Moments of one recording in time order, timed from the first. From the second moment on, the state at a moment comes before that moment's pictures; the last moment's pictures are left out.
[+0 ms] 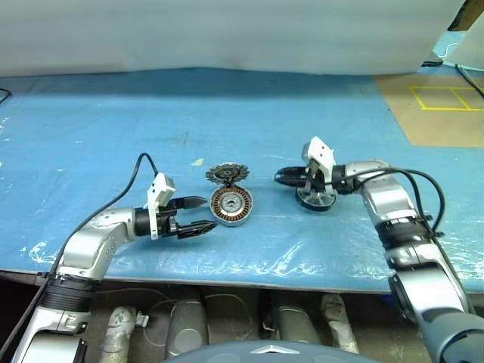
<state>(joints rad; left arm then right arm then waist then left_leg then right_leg) -0.23 0.57 -0.04 -0.03 -0.53 0.51 -1.13 -0.53 -0.58 0.13 0.08 0.14 0.45 1.22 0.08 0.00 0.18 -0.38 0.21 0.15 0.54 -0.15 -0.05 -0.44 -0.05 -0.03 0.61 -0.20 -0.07</state>
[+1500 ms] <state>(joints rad) -0.17 0.58 -0.05 -0.07 -0.45 0.28 -1.13 -0.71 -0.34 0.41 0.34 0.06 0.29 1.14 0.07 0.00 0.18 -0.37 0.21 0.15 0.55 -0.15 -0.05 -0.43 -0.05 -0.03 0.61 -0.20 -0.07</state>
